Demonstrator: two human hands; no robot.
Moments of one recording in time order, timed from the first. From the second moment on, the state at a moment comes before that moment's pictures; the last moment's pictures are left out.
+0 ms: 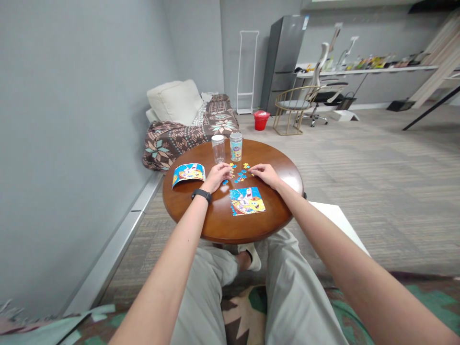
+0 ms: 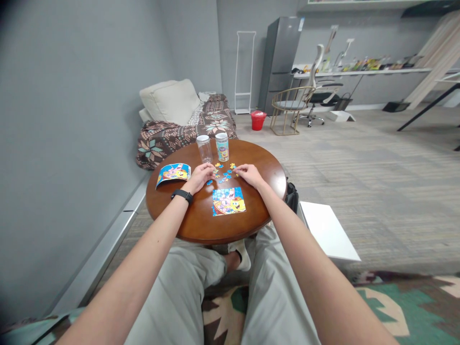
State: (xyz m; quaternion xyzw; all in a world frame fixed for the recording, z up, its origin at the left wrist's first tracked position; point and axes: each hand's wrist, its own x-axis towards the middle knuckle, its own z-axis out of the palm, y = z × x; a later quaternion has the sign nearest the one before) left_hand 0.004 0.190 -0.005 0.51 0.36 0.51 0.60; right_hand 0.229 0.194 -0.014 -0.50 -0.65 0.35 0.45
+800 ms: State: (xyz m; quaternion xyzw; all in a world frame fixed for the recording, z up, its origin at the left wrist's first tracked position) left_hand 0.003 0.192 -0.012 0.53 0.33 0.52 0.59; right_hand 0.228 0.192 -0.013 -0.48 -0.61 0.42 0.46
